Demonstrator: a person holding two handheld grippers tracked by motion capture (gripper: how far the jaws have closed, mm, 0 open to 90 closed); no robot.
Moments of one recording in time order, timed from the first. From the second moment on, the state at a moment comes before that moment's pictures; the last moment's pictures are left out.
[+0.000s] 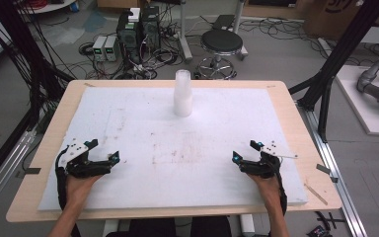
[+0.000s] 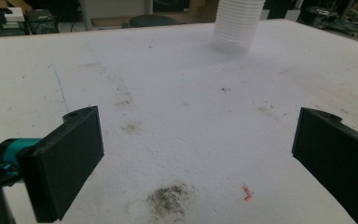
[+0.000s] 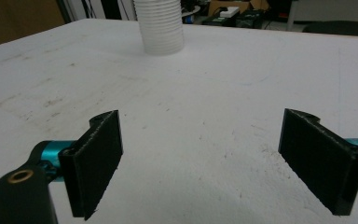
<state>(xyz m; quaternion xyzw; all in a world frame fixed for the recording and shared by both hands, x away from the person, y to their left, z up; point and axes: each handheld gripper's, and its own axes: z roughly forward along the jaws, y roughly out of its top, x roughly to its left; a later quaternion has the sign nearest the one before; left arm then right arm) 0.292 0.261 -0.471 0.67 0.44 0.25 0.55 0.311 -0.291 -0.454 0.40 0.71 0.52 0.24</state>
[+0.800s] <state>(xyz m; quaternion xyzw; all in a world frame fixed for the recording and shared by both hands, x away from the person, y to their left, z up) 0.291 0.256 -0.471 0.68 0.42 0.27 0.53 0.313 -0.293 -0.428 0.38 0.73 0.53 0.22</state>
